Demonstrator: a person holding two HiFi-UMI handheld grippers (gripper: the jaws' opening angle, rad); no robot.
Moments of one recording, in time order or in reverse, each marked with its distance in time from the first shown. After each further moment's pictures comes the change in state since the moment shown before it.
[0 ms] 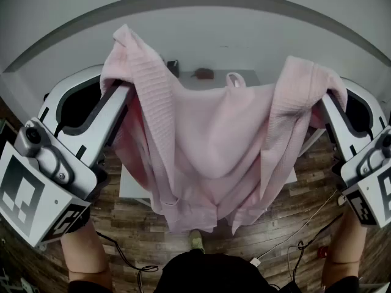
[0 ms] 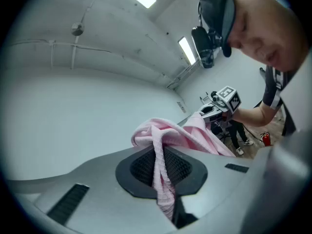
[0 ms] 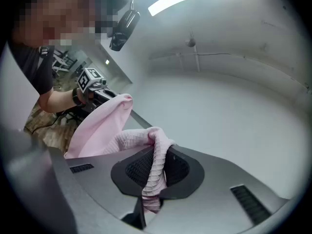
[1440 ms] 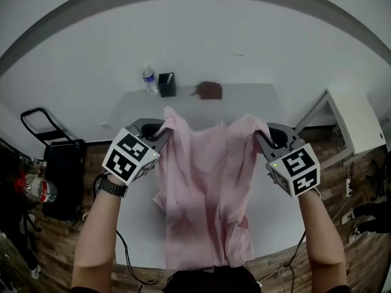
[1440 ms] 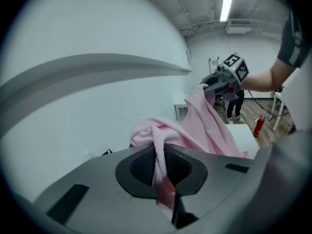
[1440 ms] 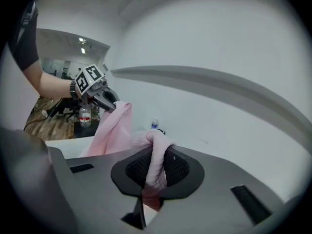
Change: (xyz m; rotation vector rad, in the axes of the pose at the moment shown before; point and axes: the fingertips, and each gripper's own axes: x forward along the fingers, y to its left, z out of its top) left arm 0.277 0.155 -0.515 -0.219 0.629 -0.202; right arm 0.371 0.009 -0.431 0.310 0.462 0.187
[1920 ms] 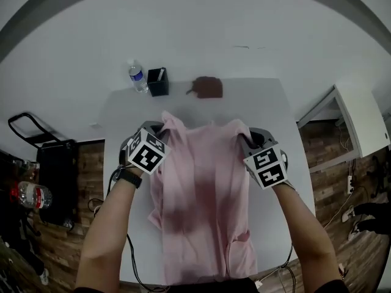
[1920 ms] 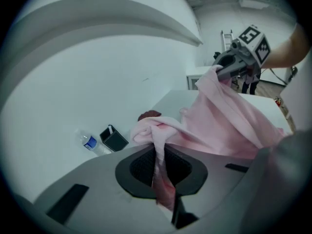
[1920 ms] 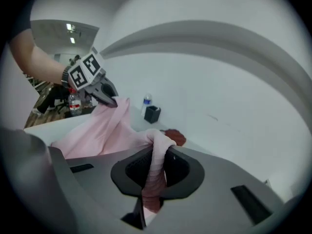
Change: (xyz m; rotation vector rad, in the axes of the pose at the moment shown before) left arm 0.163 0.069 -0.118 0.020 0.280 0.079; right arm 0.160 -0.019 -0.120 0.035 0.177 -0.027
